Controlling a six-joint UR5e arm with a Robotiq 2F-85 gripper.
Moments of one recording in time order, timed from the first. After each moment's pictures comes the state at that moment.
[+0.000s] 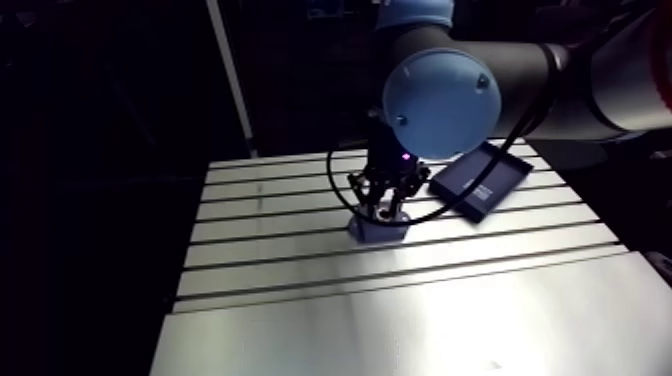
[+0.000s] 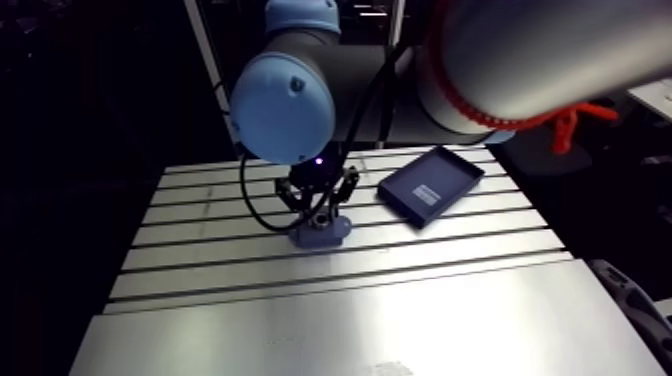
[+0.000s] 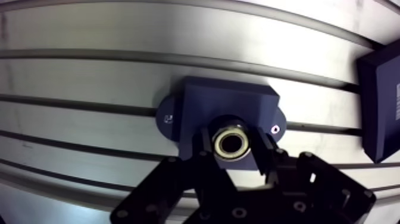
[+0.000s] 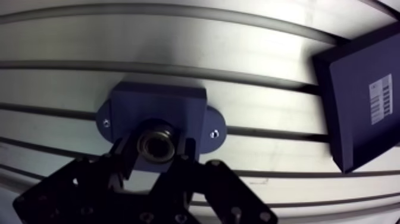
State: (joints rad) arm -0.16 -1.22 1.97 -2.25 -1.59 -1.85
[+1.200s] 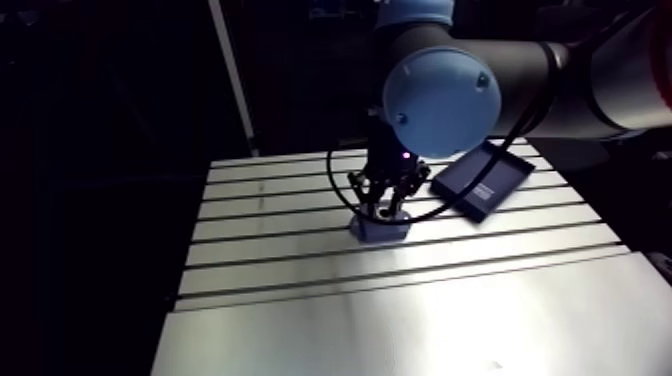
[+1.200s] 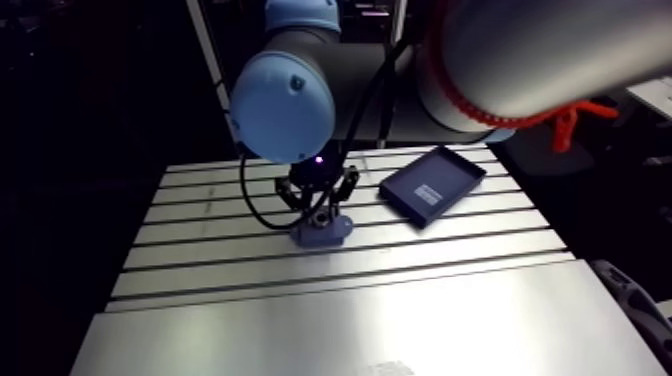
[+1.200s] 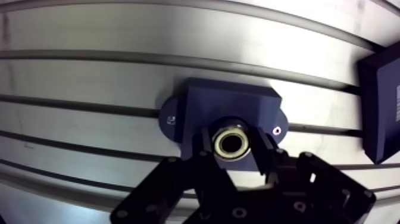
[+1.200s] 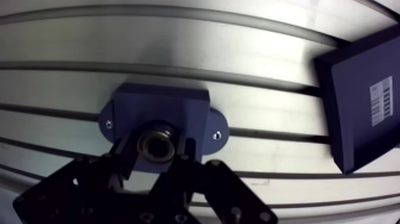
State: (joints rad) arm -0.15 -1.22 1.97 -2.25 -1.59 -1.84
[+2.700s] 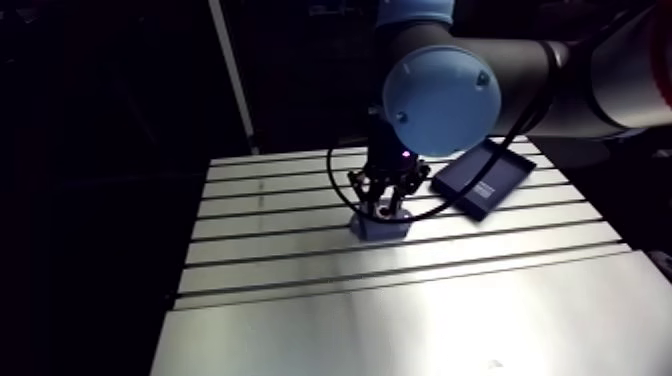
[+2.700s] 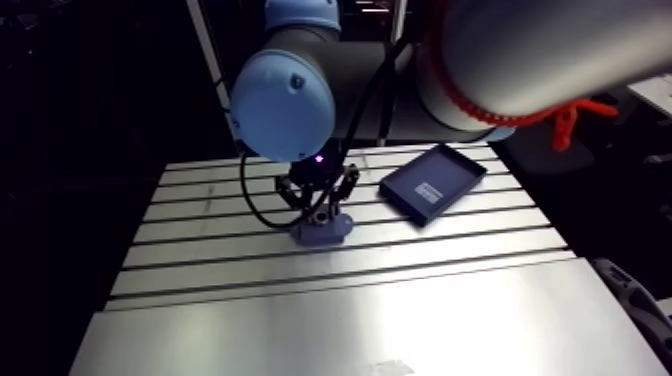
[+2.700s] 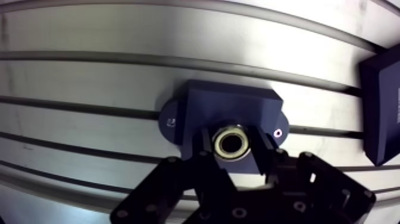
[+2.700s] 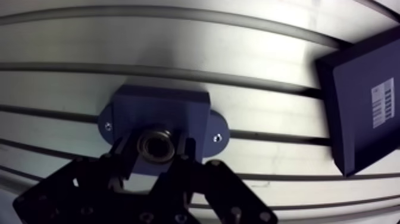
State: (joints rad) arm -0.15 -1.21 1.97 -2.25 -1.59 -1.84
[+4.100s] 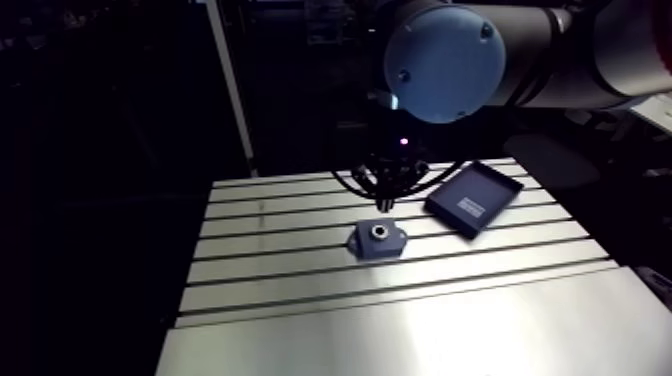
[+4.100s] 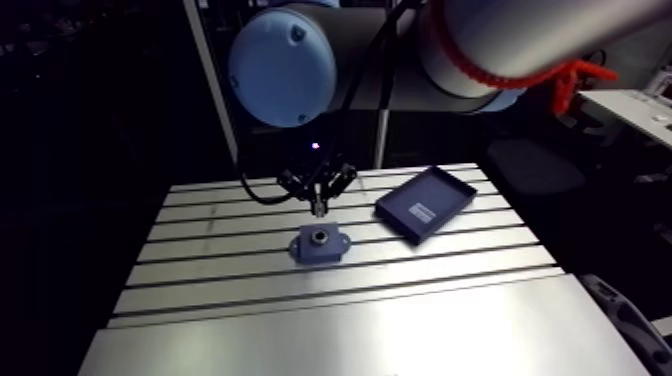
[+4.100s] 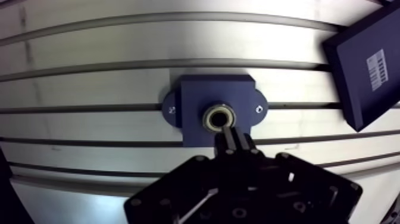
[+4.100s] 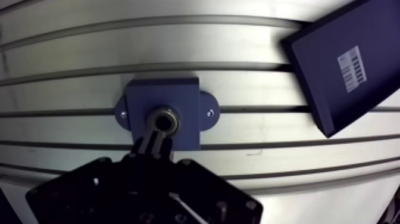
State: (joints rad) arm -0.16 -1.29 1.91 -2.12 -1.59 -1.73
